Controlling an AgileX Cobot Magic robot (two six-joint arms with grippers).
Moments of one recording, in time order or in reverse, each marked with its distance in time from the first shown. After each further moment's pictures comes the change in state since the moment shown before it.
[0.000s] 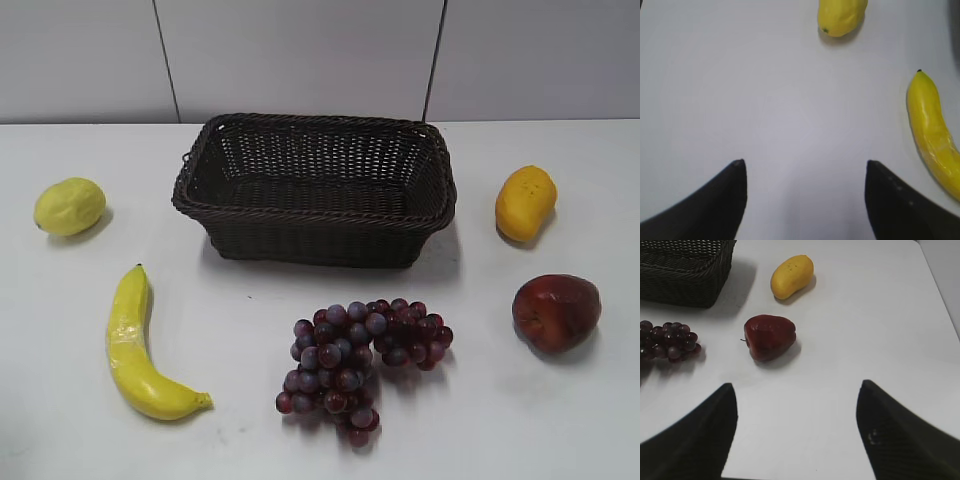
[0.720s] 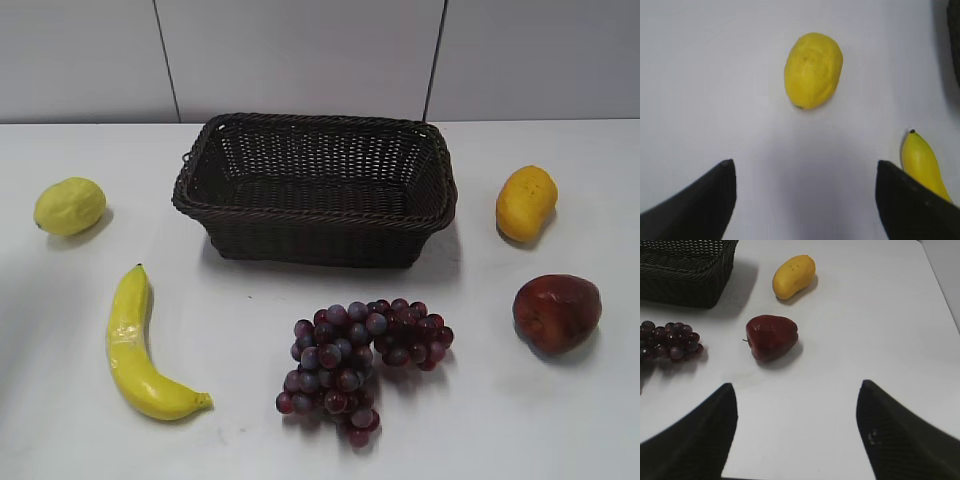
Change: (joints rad) left arm -0.030 0.757 -0.627 -0.139 0.134 0.267; right arm 0.000 0.000 0.000 0.007 0.000 0.000
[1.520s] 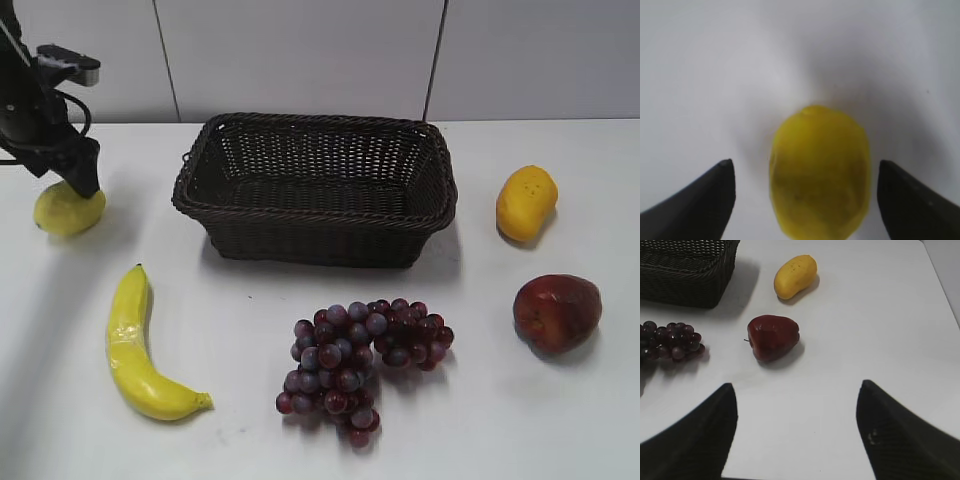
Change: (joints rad) left arm -0.147 0.580 -0.482 0.196 0.110 0.043; right arm 0.000 0.000 0.000 0.005 0.000 0.000
